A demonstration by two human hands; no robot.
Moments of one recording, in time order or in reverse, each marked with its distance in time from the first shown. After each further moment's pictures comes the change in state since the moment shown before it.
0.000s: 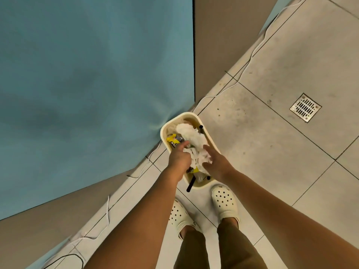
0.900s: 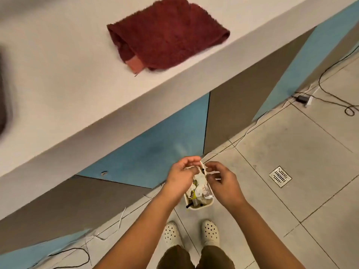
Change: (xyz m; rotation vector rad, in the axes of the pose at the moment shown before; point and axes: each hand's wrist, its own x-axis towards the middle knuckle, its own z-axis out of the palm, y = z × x) left_hand -0.324 0.135 -0.077 -0.270 0.014 0.387; right_hand -0.259 -0.176 -0.110 0.179 0.211 -0.416
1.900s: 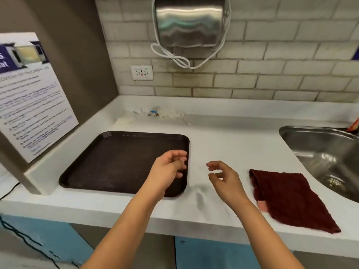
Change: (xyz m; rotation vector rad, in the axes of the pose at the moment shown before) left_hand -0.183 0.197 -0.258 -0.328 0.640 0.522; right_hand -0.015 -0.365 0.111 -0.132 -0.412 -0.676
